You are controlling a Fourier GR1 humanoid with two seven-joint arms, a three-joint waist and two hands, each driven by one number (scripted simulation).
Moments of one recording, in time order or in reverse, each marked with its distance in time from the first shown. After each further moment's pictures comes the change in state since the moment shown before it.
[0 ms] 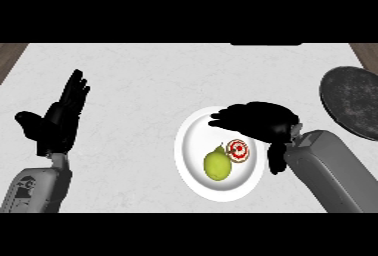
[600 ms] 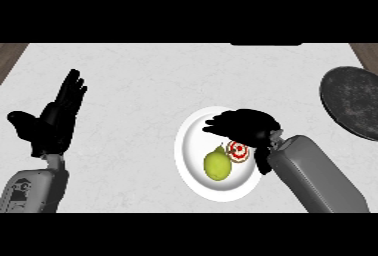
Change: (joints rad) left arm 0.009 -0.008 0.024 -0.039 -0.012 -0.024 0.036; right arm 0.019 0.088 0.034 0.121 0.184 -0.067 -0.058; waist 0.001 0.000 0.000
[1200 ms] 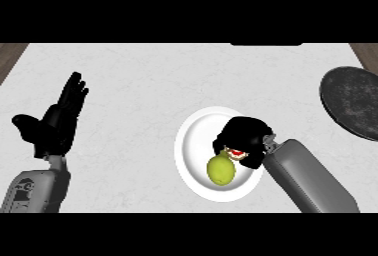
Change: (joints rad) left arm 0.005 -0.016 0.018 0.036 -0.013 -0.025 -0.044; right arm 0.013 0.024 0.037 0.094 0.103 -0.059 -0.134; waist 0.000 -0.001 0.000
